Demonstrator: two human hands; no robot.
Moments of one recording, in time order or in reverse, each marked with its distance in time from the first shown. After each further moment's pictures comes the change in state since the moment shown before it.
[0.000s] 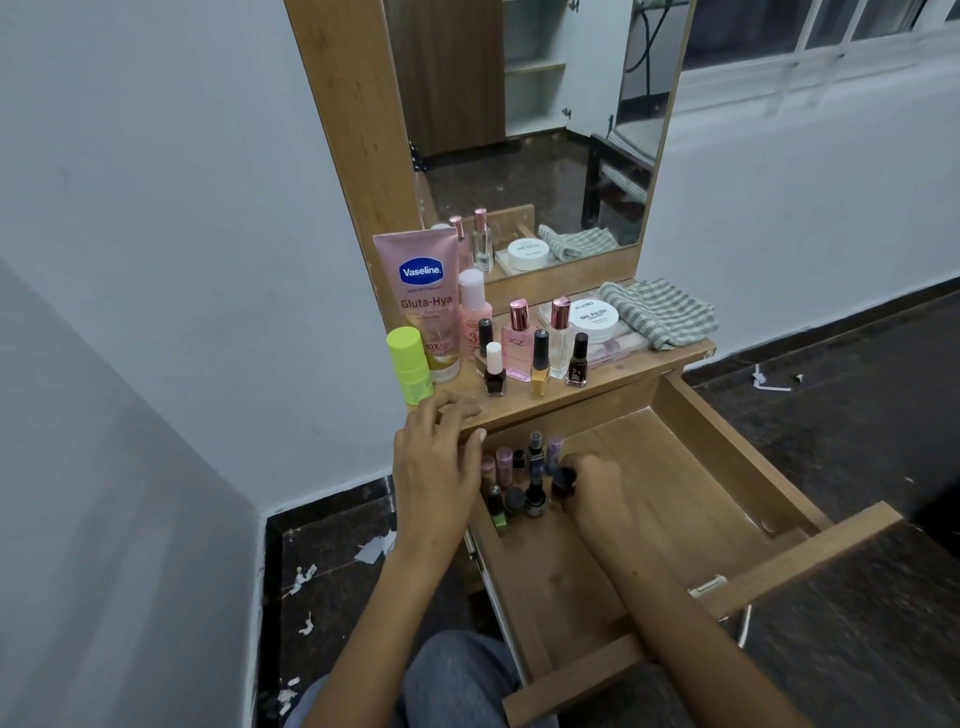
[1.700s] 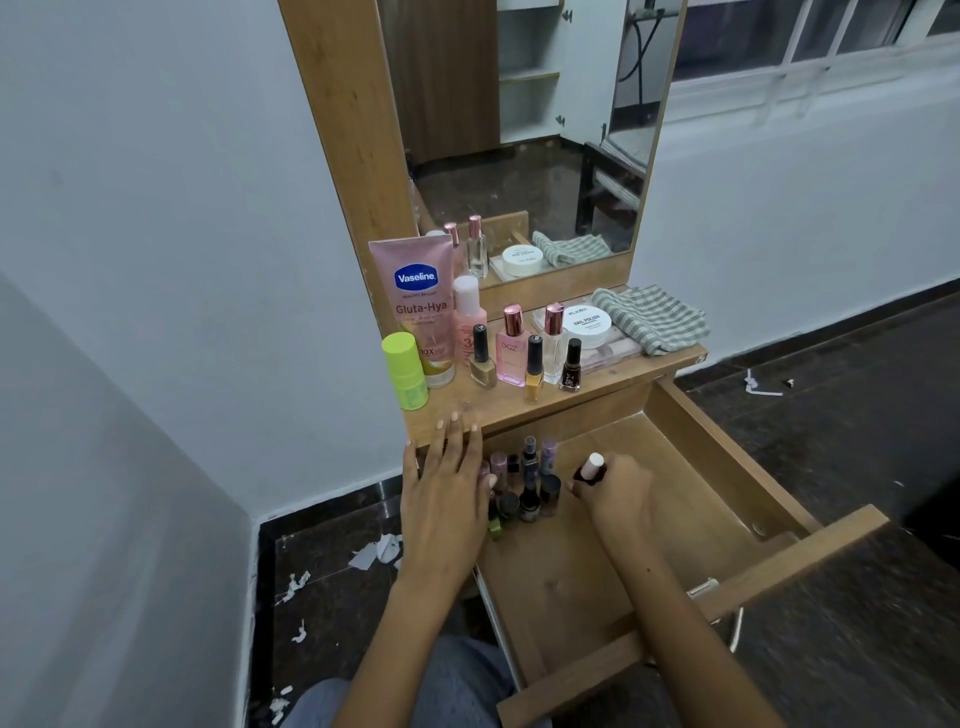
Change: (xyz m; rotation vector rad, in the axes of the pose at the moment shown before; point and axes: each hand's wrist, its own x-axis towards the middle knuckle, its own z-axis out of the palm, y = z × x) left_hand -0.022 -0.004 0.014 0.380 -0.333 0.030; right_hand -0.008 0.008 -0.013 0.251 0.240 0.225
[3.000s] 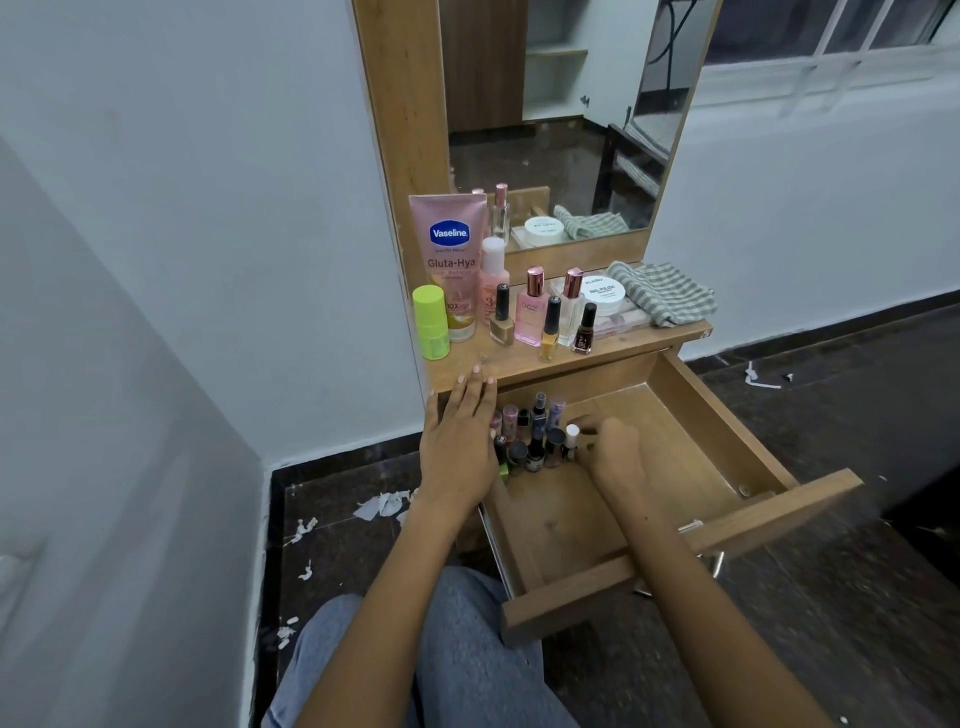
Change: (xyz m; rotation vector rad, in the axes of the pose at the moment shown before) left_hand -0.005 0.003 -0.016 -0.053 -0.127 -0.031; right_hand -0.004 0.004 -0.002 -0.112 -0.164 -0.205
